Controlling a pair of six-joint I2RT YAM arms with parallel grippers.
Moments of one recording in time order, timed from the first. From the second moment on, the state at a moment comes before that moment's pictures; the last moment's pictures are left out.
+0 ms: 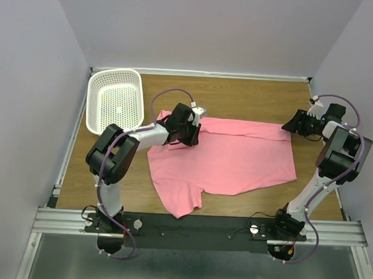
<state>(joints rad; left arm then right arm) -0.58 1.86 1.13 -0.05 0.26 -0.14 -0.47 1.98 1.25 -0.23 -0.76 -0.20</state>
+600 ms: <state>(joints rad) -0.41 1.67 1.17 0.04 0.14 -0.27 -0.47 1.99 1.26 -0.24 -0.77 -0.21</state>
